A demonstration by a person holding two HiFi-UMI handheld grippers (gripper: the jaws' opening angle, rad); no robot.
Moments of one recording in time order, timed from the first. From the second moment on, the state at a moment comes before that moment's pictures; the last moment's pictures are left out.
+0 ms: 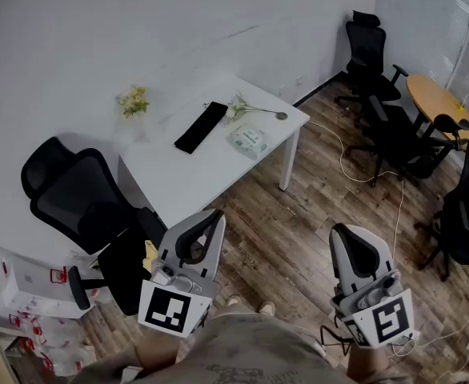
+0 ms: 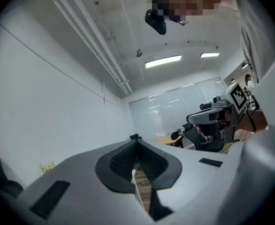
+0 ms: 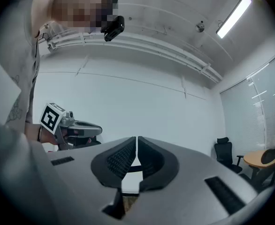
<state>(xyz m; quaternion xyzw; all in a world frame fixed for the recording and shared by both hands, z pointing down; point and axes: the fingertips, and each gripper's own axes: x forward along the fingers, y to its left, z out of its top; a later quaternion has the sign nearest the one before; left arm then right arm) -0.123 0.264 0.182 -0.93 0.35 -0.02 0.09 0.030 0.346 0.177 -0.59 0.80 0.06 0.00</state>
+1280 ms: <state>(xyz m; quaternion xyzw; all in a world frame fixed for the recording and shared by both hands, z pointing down) -0.090 0.226 0.203 -0.94 0.34 -0.02 0.06 0.064 0.306 0.211 -0.60 0.80 0.04 -0.01</state>
